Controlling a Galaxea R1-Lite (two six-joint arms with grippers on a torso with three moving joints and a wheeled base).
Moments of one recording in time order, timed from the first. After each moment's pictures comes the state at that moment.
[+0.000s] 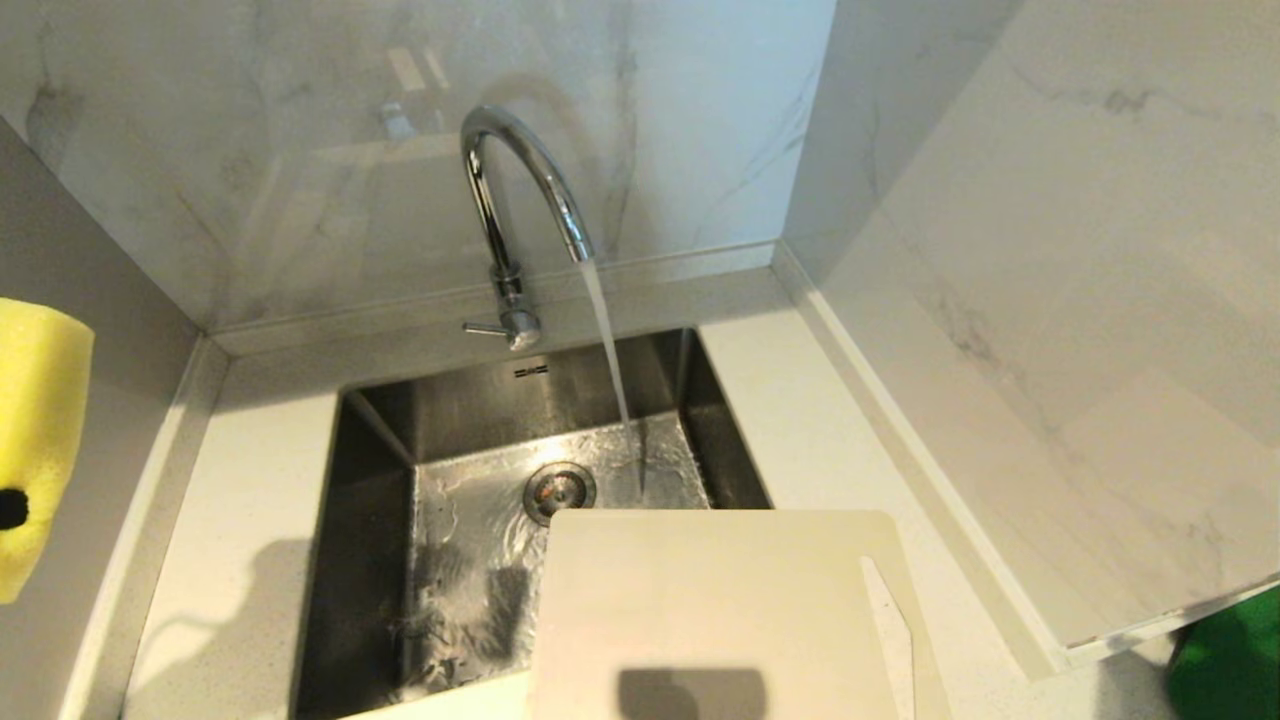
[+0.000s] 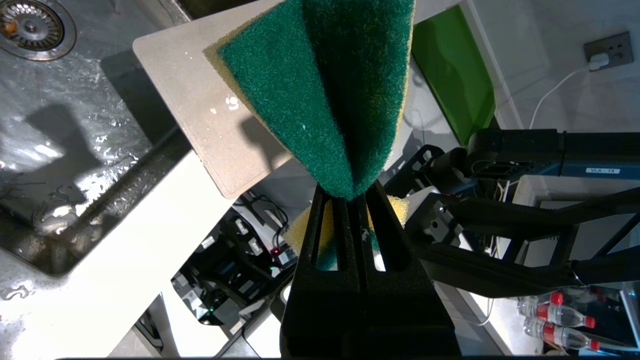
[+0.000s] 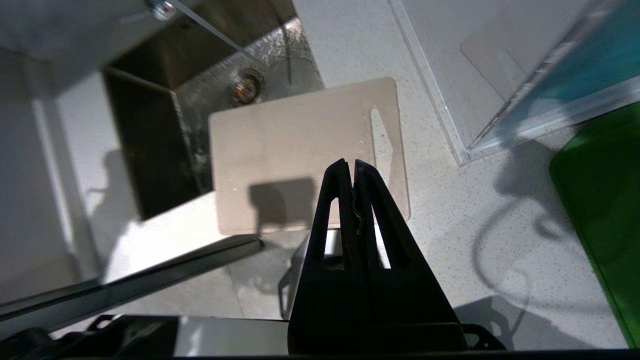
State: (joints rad) left arm -0.45 1.05 -1.30 0.72 -0.51 -0.22; right arm 0.32 0.89 -1.74 1.19 -0.11 0.41
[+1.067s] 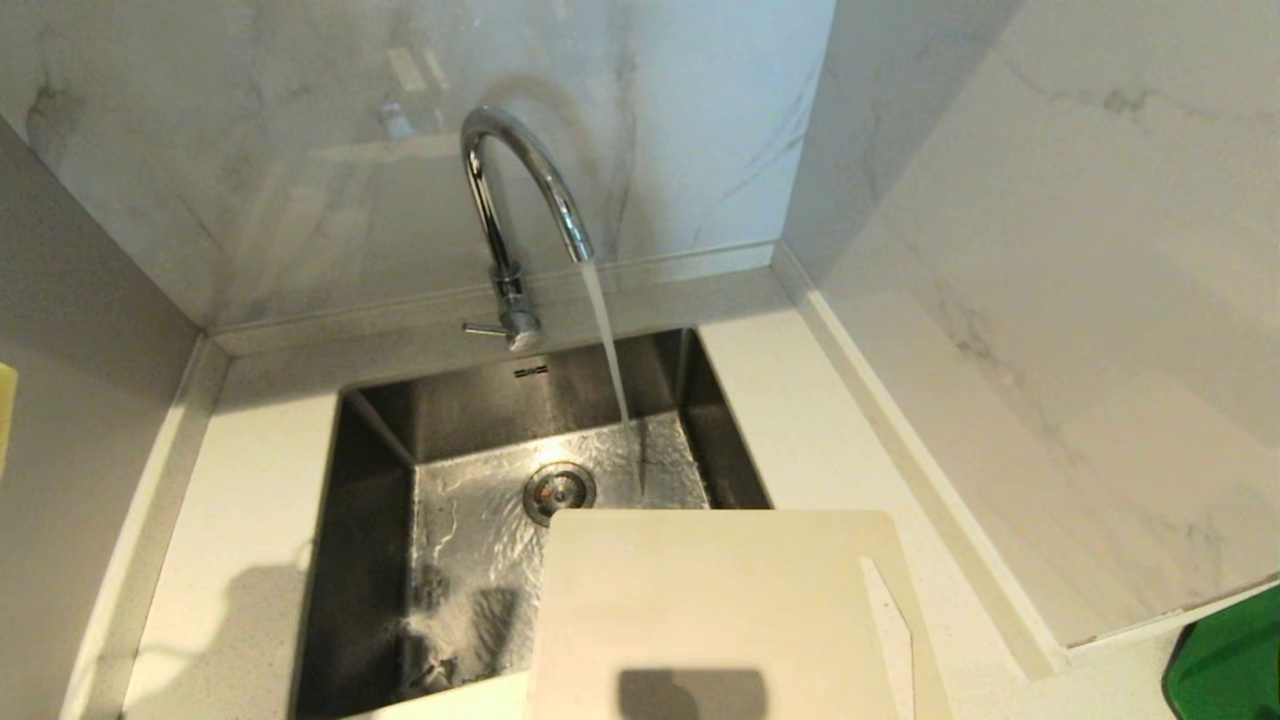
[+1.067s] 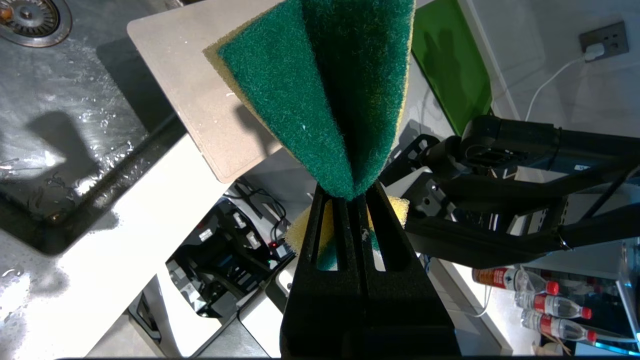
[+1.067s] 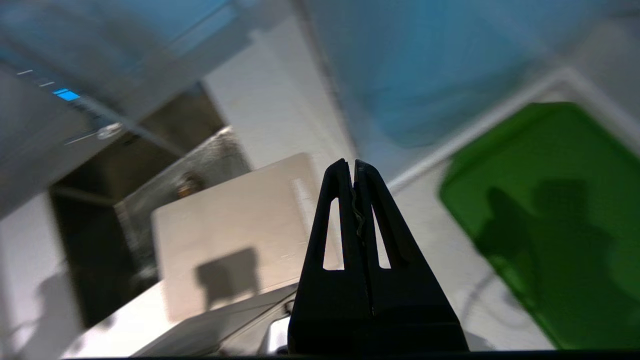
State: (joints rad) left arm -0.45 0.98 -1.29 0.77 -0.51 -0.22; right arm 0.25 0.74 -1.95 1.36 -0.38 0.38
